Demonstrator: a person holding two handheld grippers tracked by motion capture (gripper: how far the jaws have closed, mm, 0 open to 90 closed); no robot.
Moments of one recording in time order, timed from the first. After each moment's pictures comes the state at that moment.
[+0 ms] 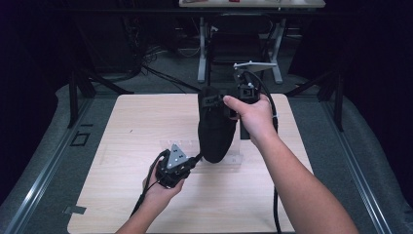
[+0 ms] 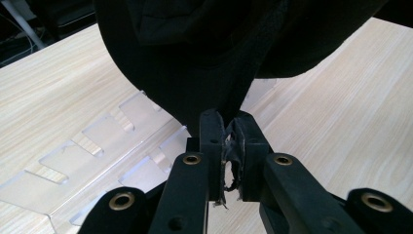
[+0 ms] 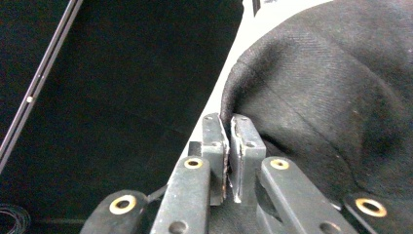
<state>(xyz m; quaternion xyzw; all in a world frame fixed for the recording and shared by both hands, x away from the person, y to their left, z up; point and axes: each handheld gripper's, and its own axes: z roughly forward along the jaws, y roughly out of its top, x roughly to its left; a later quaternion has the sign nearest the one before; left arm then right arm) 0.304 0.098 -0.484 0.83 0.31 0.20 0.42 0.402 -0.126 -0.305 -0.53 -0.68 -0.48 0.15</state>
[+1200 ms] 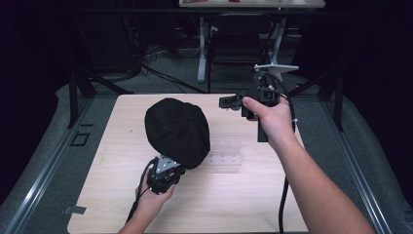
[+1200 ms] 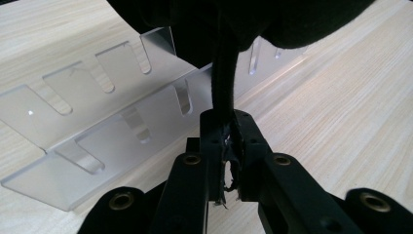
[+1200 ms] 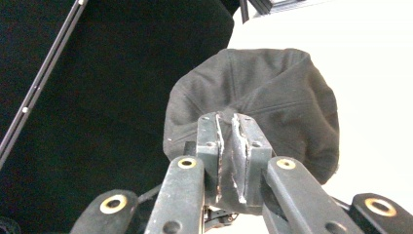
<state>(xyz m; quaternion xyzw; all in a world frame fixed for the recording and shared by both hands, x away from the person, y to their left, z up) 0.305 0.130 -0.527 0.81 0.36 0.19 0.42 0.391 -0.168 -0.304 -0.54 -0.67 -0.49 0.13</state>
